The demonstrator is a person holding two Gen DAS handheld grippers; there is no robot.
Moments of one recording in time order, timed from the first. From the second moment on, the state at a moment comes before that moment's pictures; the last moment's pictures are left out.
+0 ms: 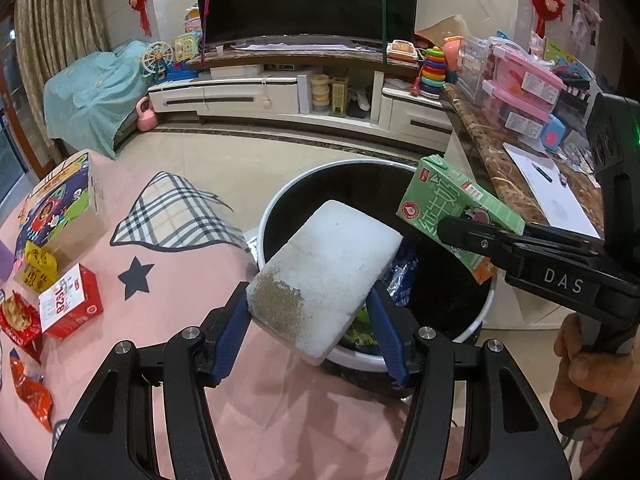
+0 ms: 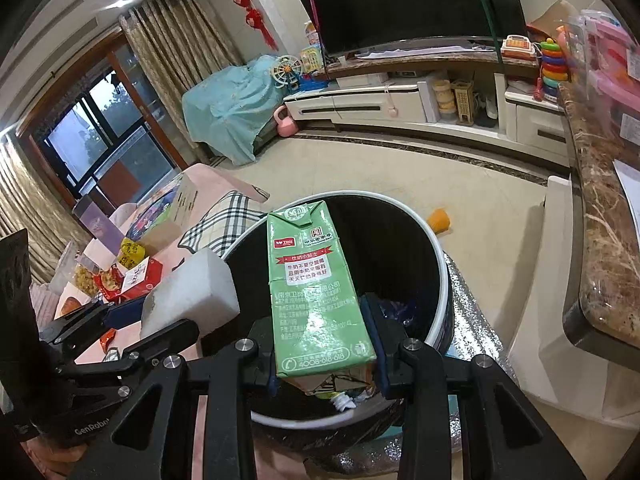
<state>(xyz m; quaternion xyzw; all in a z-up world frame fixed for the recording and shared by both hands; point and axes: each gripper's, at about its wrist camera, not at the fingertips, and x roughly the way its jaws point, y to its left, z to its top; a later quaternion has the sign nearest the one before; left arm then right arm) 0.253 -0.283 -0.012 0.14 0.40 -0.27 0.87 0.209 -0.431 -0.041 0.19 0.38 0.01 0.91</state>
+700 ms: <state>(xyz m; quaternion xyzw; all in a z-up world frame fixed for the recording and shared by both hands) 0.266 -0.289 -0.016 0.13 0.41 -0.27 0.86 0.224 -0.438 -0.048 0.20 0.39 0.00 0.90</state>
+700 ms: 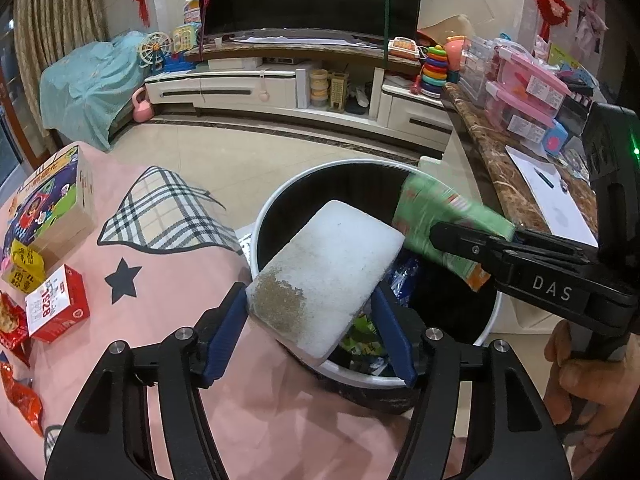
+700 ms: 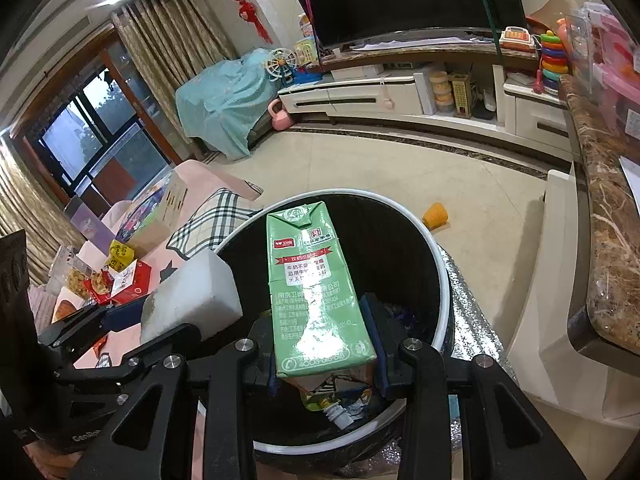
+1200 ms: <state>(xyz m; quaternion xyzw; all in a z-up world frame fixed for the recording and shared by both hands) 0.248 -0.262 -0.012 0.10 0.40 -0.26 0.87 0.206 -0.436 -0.035 0.22 0.36 0.00 0.91</state>
